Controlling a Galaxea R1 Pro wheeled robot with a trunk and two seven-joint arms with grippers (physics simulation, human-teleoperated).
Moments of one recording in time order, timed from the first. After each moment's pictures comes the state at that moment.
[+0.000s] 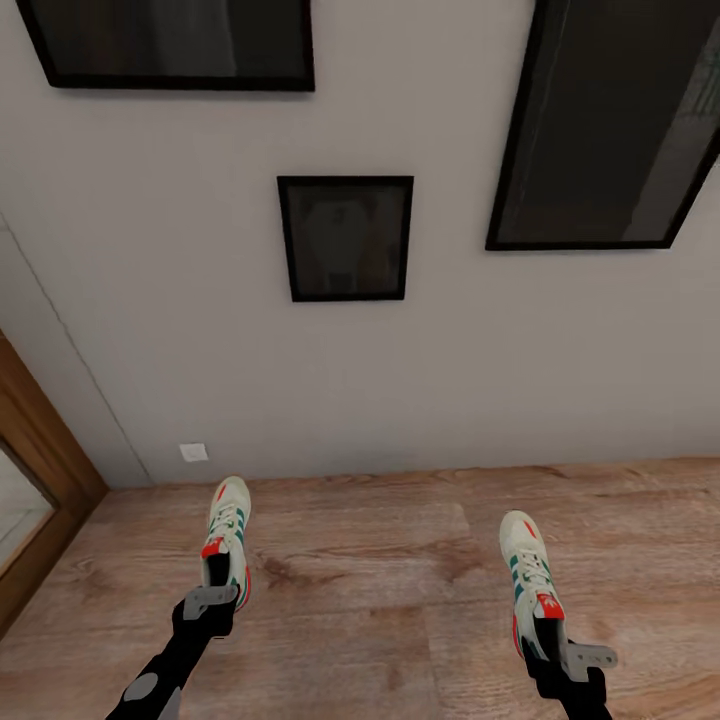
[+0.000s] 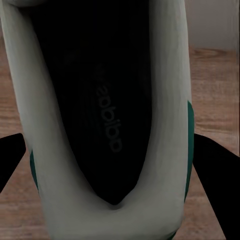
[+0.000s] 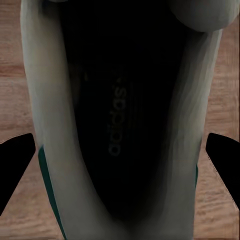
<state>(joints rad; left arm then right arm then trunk) -0.38 0.06 0.17 -0.51 0.01 -0.35 -0.21 -0.39 -0.18 -0.03 -0.18 -0.09 -0.60 0.07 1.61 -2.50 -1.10</state>
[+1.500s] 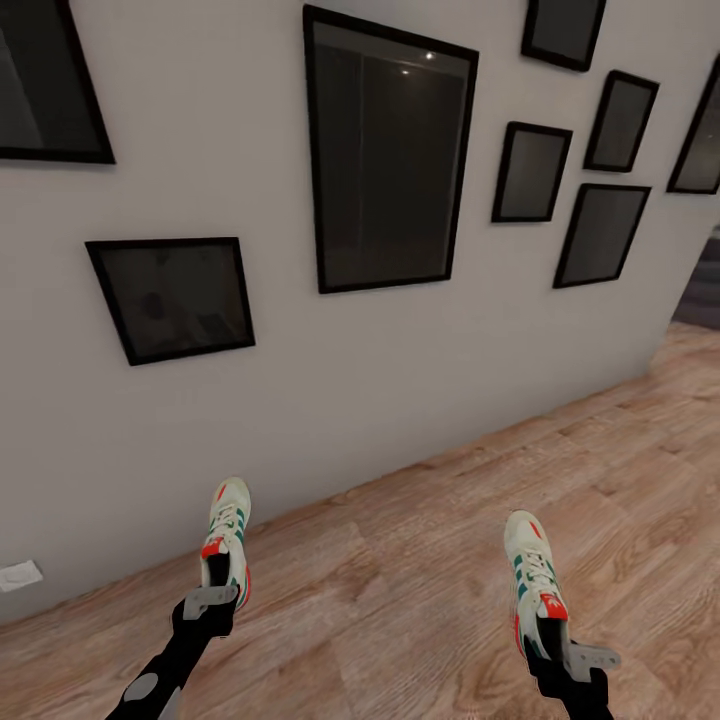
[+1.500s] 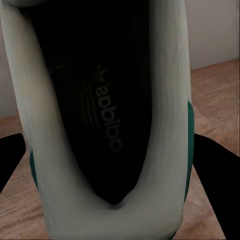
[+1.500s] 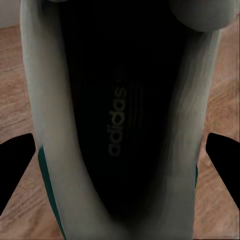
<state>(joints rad) -0.38 0.06 0.17 -0.50 0.01 -0.35 -0.21 -0.39 -0.18 -0.03 -0.18 -0.13 -0.60 0.07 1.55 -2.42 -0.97</state>
